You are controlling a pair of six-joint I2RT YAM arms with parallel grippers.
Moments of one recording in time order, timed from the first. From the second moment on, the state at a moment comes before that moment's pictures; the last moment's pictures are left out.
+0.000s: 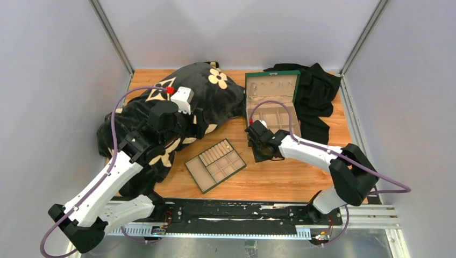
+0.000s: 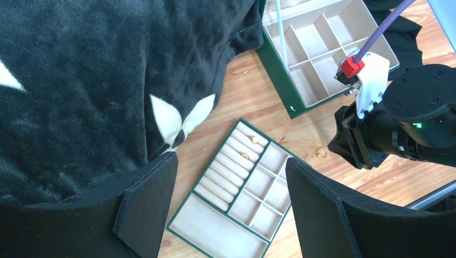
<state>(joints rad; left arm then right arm) -0.64 0.95 1.09 -0.59 -0.15 -0.28 0.79 1.49 0.90 -0.55 0.19 0.45</state>
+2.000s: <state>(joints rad) -0.64 0.98 1.04 -0.57 -0.06 -0.32 0.79 1.46 0.84 -0.50 0.10 0.45</state>
